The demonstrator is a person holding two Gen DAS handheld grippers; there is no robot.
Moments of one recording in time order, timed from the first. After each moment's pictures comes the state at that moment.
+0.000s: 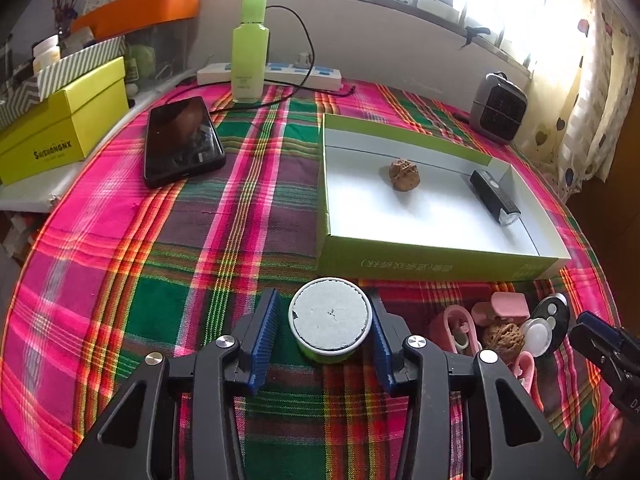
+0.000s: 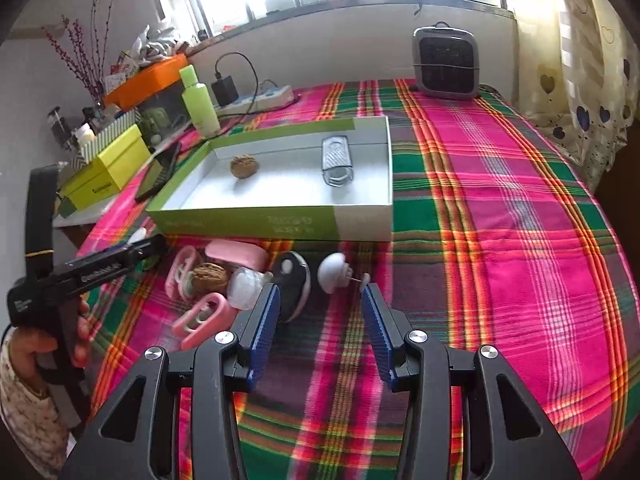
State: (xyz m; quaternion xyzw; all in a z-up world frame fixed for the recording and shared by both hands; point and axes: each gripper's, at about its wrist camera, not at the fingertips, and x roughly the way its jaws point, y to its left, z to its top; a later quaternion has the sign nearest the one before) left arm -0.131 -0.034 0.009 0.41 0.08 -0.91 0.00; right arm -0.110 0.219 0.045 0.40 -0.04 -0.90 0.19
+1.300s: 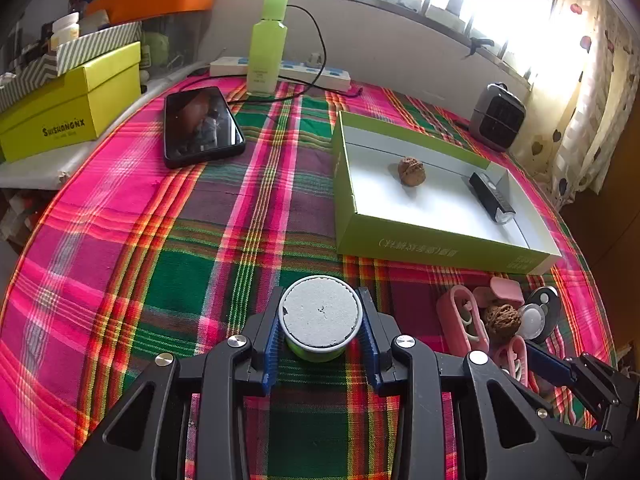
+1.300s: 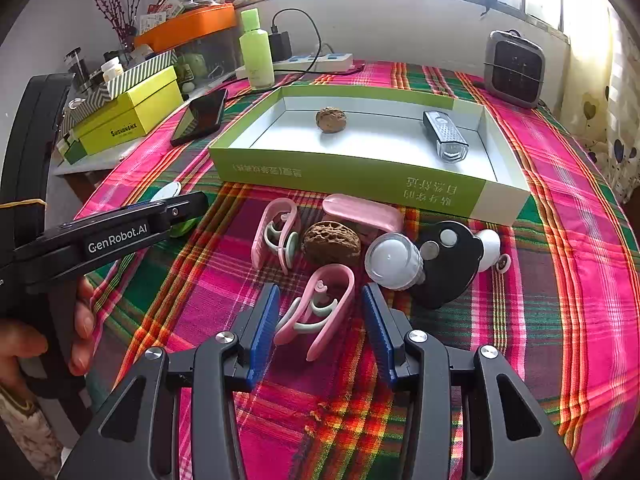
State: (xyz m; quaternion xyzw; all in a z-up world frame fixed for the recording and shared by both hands) left arm -0.113 -0.049 0.006 0.41 0.11 -0.91 0.00; right arm -0.092 0.131 0.025 0.43 0.04 -0.88 0.20
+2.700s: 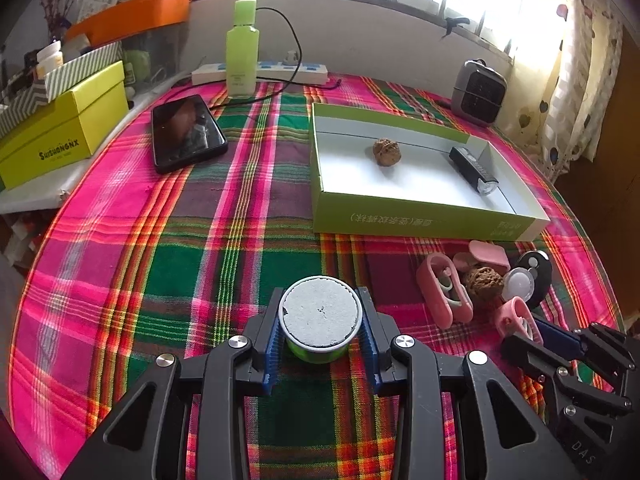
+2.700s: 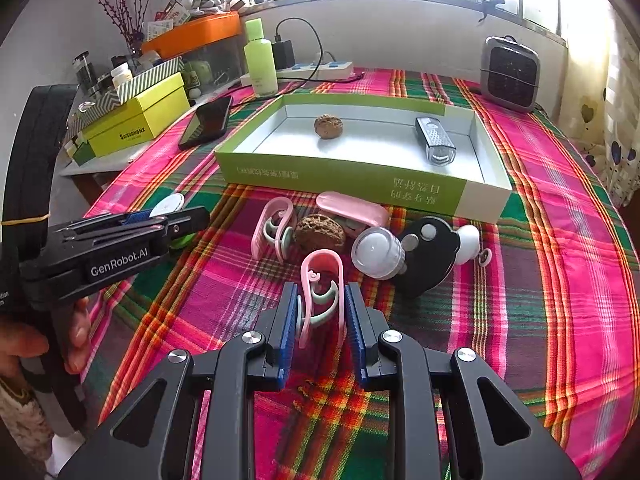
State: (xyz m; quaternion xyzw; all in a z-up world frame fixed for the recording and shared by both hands) left arm -0.097 -0.034 0.013 0.41 0.06 -0.91 -0.02; right arm -0.082 0.144 0.034 0.41 0.04 -0.88 0.21
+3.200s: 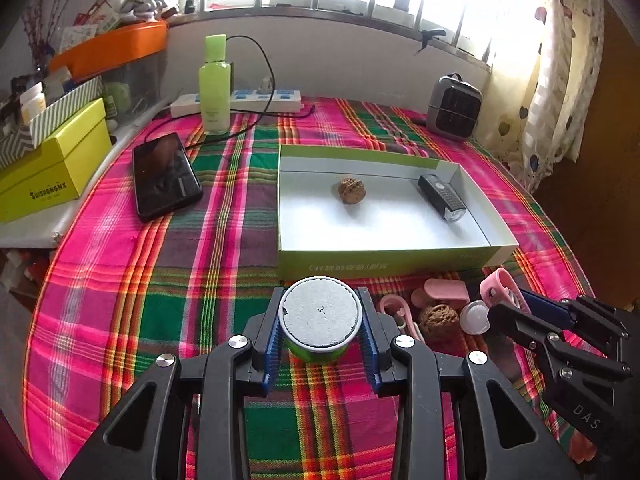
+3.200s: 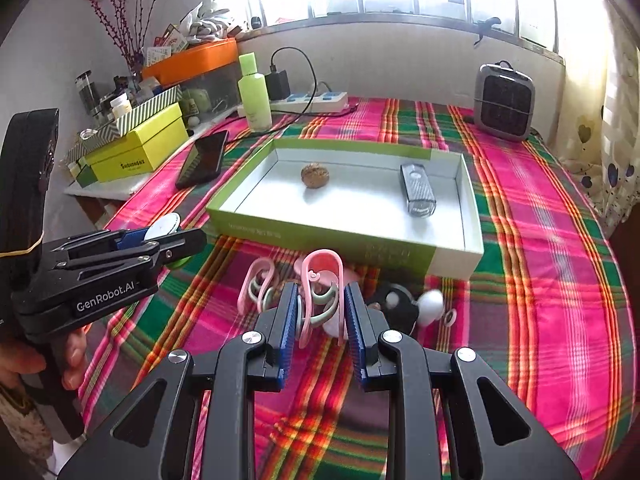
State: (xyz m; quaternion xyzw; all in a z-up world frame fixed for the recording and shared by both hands) left arm -0.108 -0.019 0.047 0.39 0.05 -0.92 -0.05; right arm -0.106 0.158 0.068 0.39 0.03 -0.90 0.22
